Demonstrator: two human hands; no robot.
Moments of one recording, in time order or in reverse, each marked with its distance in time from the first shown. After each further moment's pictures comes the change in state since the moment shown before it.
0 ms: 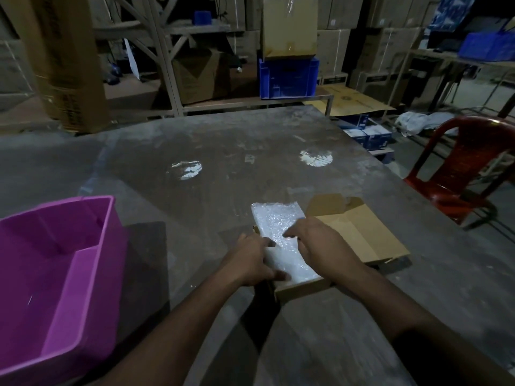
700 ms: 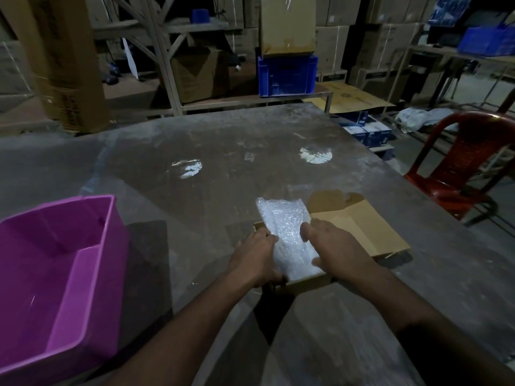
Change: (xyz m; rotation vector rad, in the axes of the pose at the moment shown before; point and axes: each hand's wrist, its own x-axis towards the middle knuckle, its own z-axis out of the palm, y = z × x) left_hand -0.008 0.019 0.000 0.078 0.051 0.058; right_hand -0.019 0.003 -0.018 -0.186 -0.204 0.080
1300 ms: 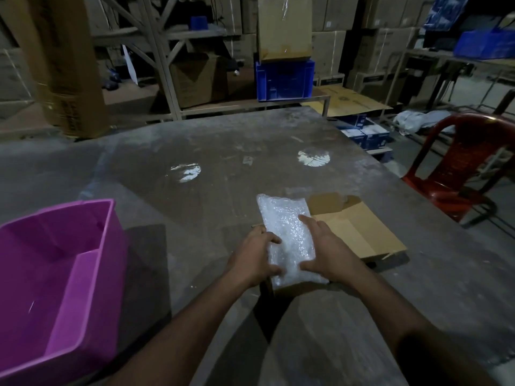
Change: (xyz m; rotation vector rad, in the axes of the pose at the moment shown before) left_hand 0.003 -0.006 0.003 -0.288 0.071 -0.022; right_hand 0.004 0.005 0.021 0.460 -0.028 0.222
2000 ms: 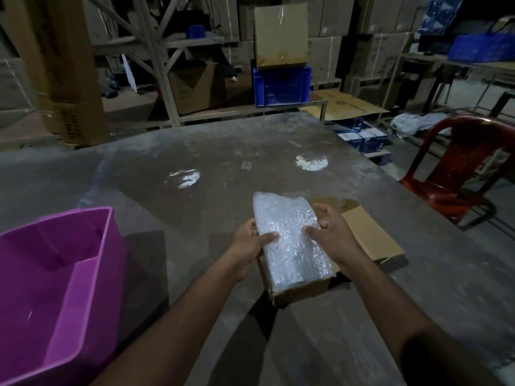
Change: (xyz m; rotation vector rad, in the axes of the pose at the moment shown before) left_hand 0.023 0.006 -0.016 -1.143 -0.005 -0.317; right_hand 0.020 -0.003 -0.015 0.845 0.206 0.240
